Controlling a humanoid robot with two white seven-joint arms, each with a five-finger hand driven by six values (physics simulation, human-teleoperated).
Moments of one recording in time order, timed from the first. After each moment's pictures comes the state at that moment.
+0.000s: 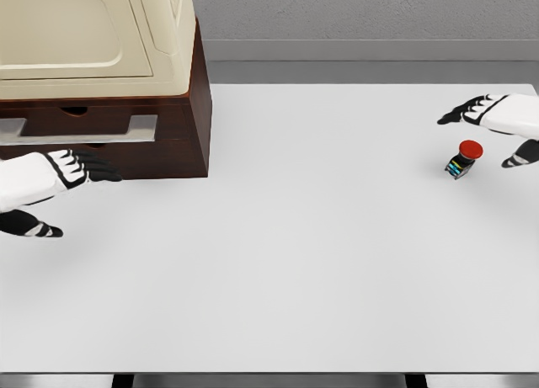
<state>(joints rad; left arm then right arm) -0.38 1.37 -0.71 -1.76 -0.10 -0.61 -0.05 -0.83 -1.11 0.88 -1.31 0.22 -0.61 0.40</state>
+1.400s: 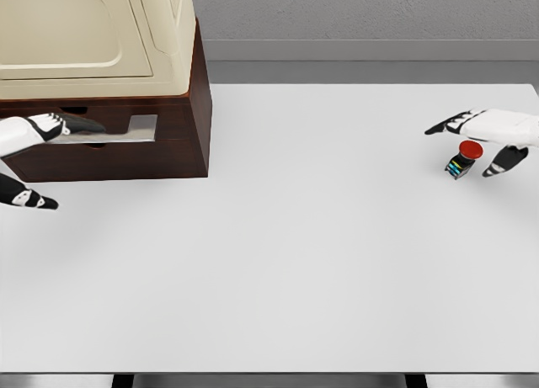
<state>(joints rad) -0.48 1.36 -0.71 -1.67 0.29 -0.61 -0.26 -0.93 -0.94 1.04 -1.03 0.21 -0.61 0.39</state>
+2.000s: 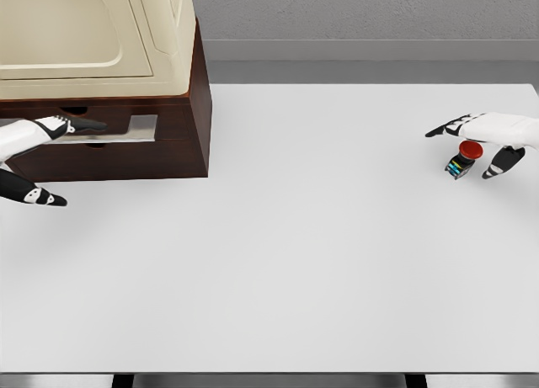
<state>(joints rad) -0.48 1.27 -0.73 -1.57 0.28 -0.61 -0.27 -0.95 -0.90 1.08 -0.95 0.22 -0.61 0.41</state>
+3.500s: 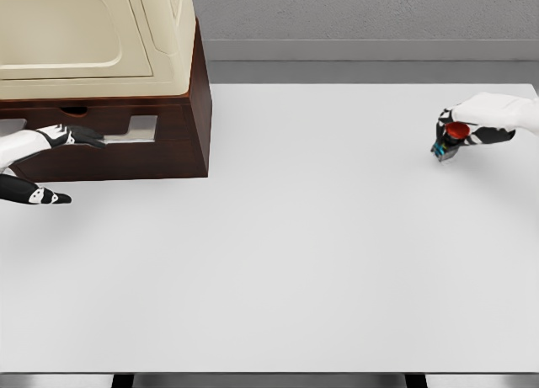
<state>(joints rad) -0.47 1.24 -0.73 -1.52 0.32 -0.61 -0.31 -1.02 -0.88 1.08 -0.98 0.24 -0.61 0.40</state>
